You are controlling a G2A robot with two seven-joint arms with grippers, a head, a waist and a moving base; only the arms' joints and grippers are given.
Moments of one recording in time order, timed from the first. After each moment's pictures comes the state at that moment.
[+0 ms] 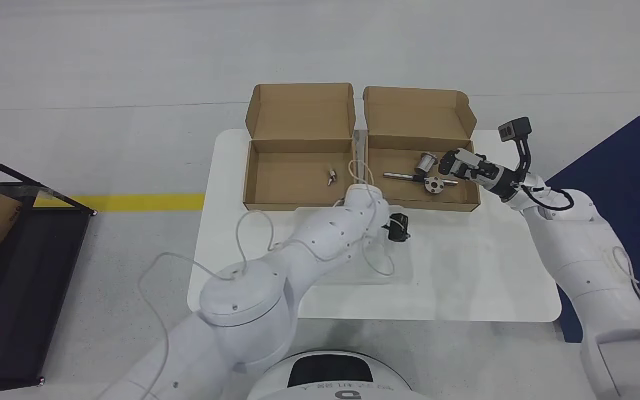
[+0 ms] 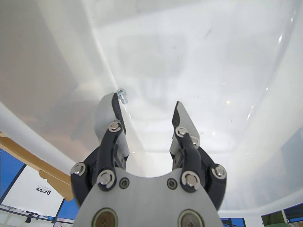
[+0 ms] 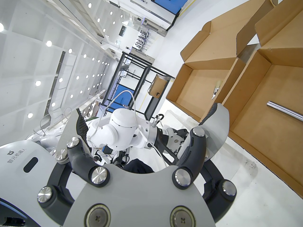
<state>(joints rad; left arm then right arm) 0.53 -2.00 -0.18 -0.25 1.40 -0.74 -0.64 -0.98 -0.89 1.16 -0.95 0.64 -0.74 1.08</state>
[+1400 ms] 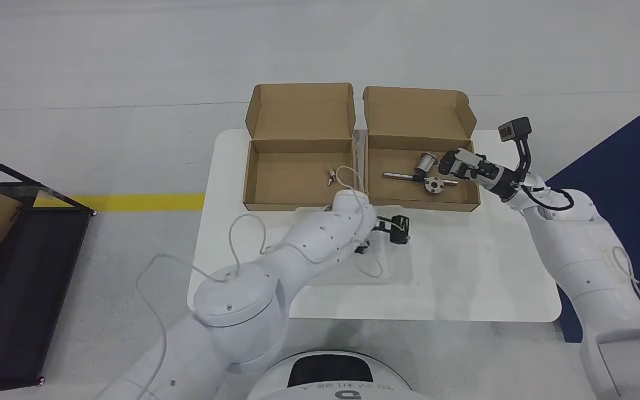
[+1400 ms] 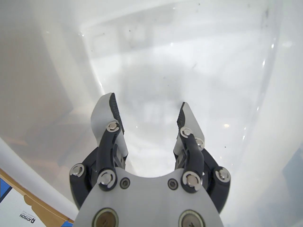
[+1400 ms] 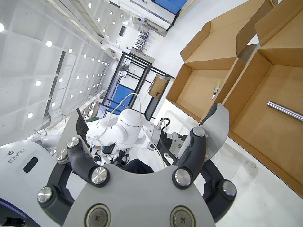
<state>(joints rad) 0.56 -1.95 -0.17 -0.25 1.44 -0.69 -0.38 -0.98 -0.89 1.16 -0.95 0.64 -0.74 1.08</state>
